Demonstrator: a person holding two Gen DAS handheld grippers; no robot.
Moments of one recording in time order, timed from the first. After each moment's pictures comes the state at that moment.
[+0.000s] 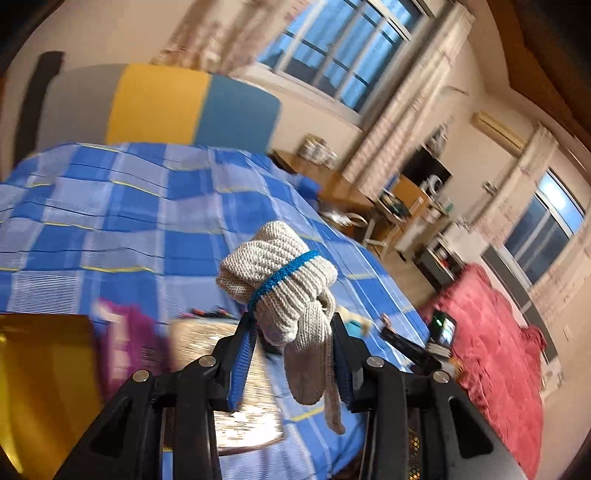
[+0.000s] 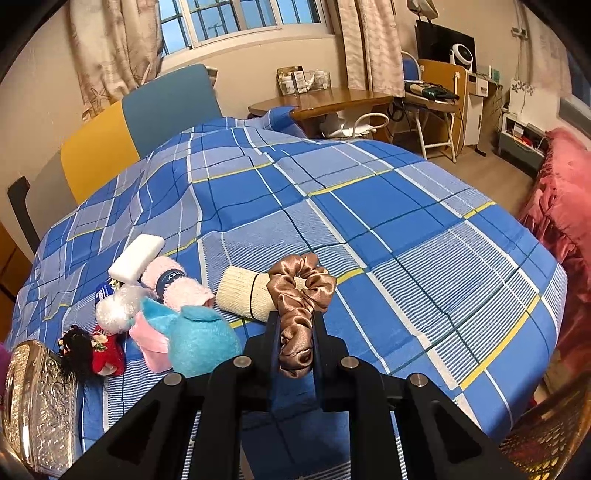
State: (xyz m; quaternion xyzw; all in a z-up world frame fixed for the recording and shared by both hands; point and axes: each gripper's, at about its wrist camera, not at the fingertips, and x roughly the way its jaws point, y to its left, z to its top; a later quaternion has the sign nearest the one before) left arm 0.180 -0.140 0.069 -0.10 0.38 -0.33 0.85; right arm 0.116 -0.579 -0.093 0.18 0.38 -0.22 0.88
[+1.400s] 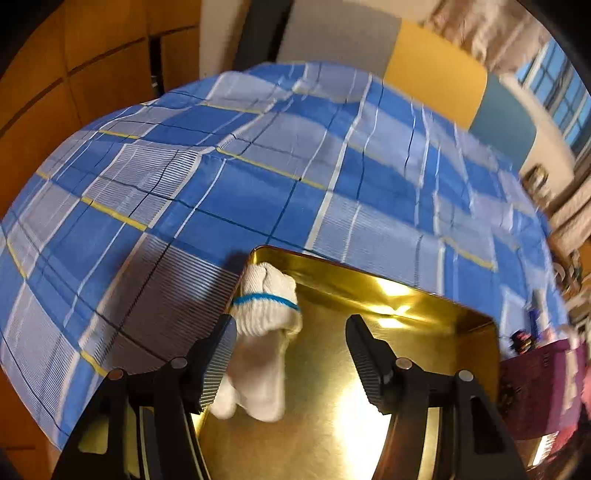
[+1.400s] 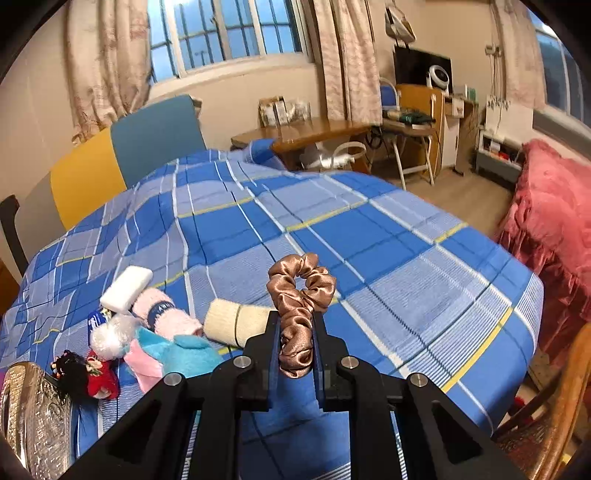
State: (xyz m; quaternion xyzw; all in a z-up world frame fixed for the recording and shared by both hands) left arm 0.295 0.172 -0.098 -0.13 0.50 0.03 0.86; right arm 0.100 -0.574 -0.070 0.16 0.32 -0.27 0.89
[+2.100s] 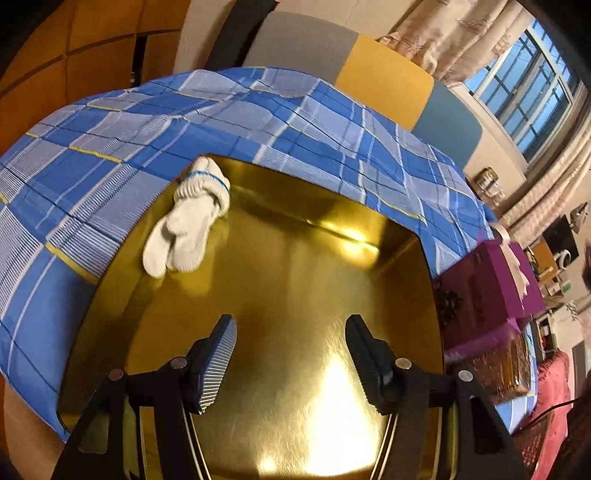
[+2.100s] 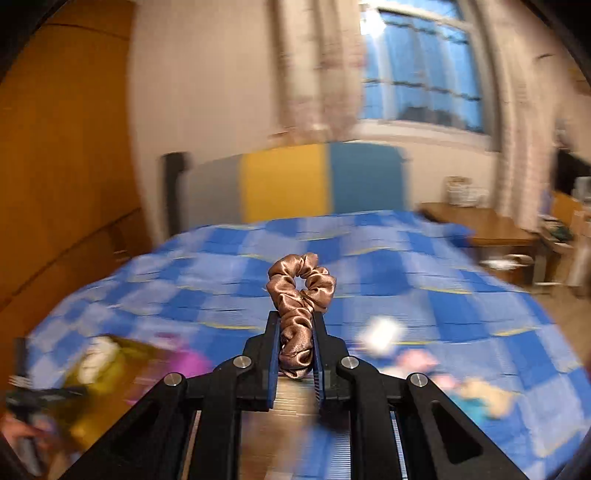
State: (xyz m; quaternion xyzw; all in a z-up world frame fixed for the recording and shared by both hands) left arm 0.182 0.122 -0.114 -0.17 0.46 -0.06 0.87; right arm 0.156 -0.290 0.060 0.04 0.25 0.04 0.97
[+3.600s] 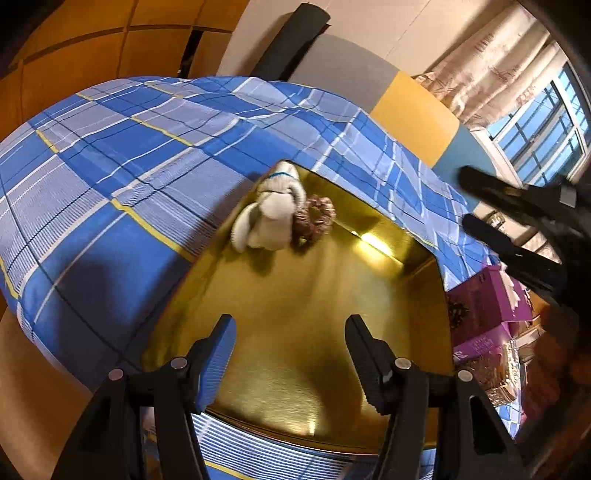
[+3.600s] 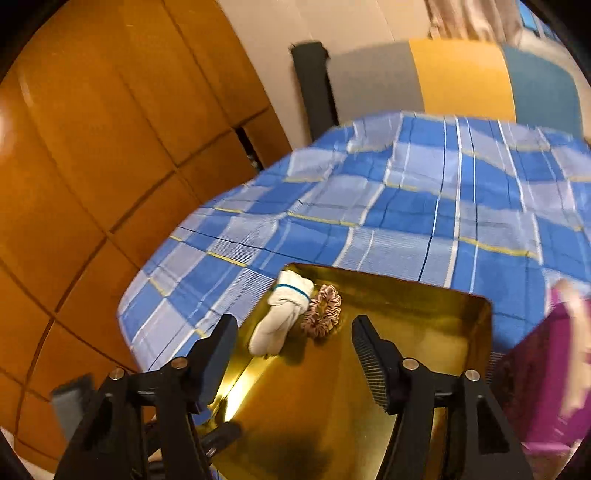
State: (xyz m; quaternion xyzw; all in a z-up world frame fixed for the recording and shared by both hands) left arm 0.131 0.183 -0.112 -0.24 0.43 -0.02 0.87; right arm 0.223 -0.004 -0.014 0.08 0.40 0.27 0.87
